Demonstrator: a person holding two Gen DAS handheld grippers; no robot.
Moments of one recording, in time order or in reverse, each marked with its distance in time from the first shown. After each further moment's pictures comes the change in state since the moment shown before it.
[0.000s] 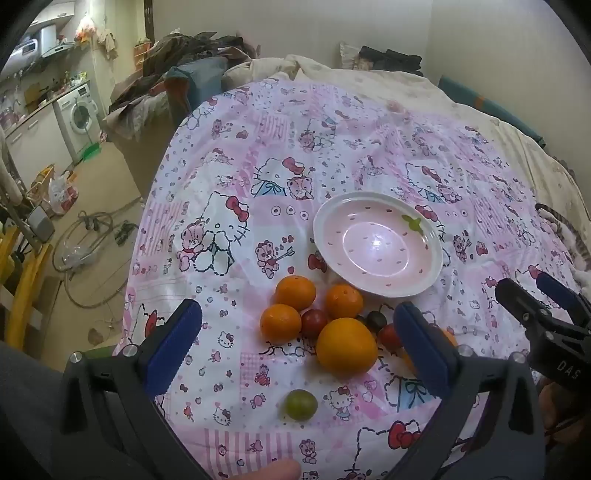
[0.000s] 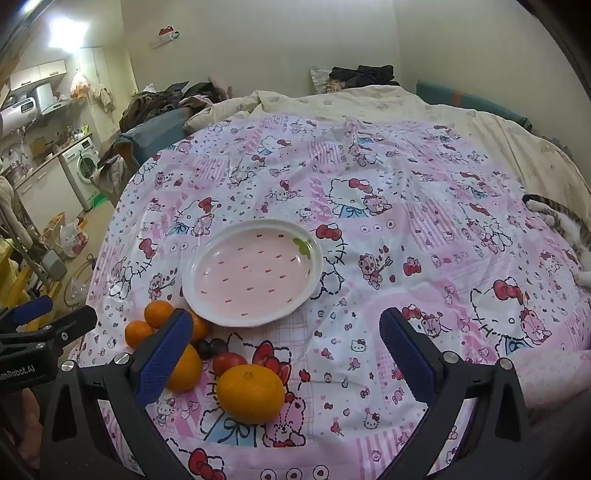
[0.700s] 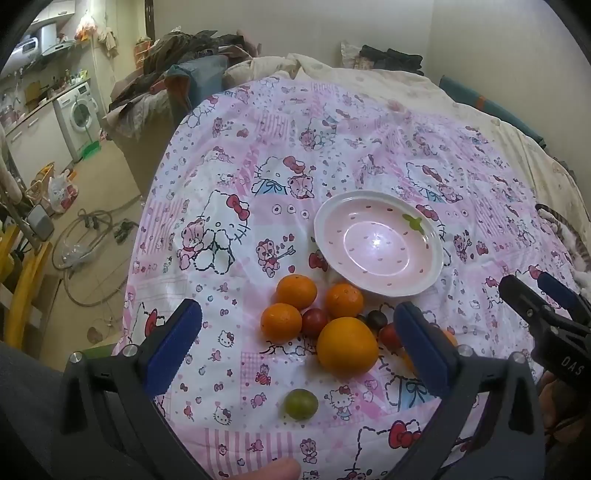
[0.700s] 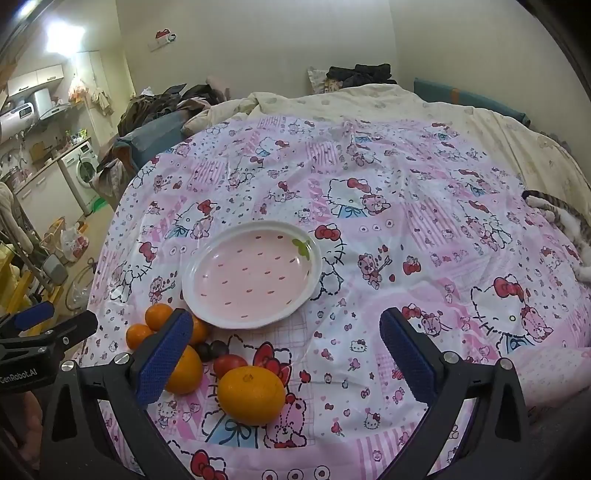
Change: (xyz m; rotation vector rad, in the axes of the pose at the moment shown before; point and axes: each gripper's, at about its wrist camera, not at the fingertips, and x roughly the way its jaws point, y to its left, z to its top) left arm -0.003 0.002 -0.002 -0.001 -0.006 0.005; right arm 0.000 -0.003 0.000 0.012 -0.002 -0.003
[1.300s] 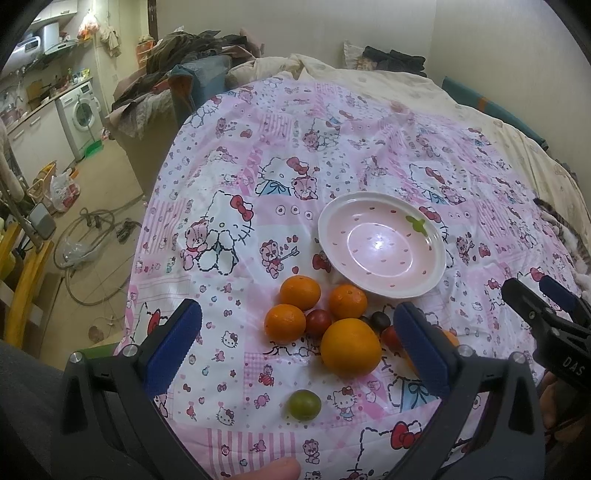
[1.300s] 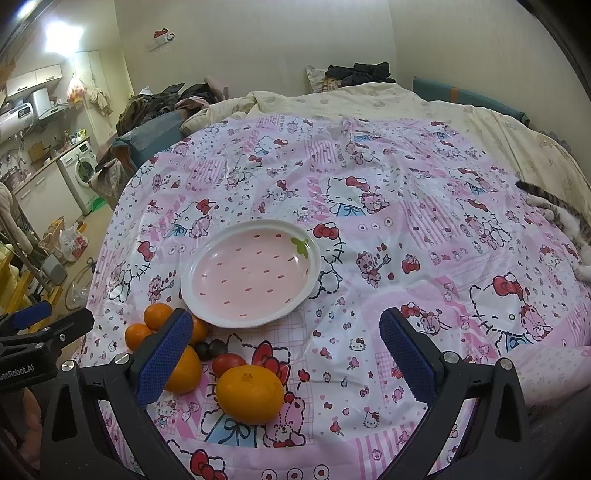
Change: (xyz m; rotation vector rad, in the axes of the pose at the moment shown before) left arm 0.007 0.004 -0.001 -0.003 0.000 0.002; right arm 0.000 -0.001 0.000 0.004 0.006 -0.001
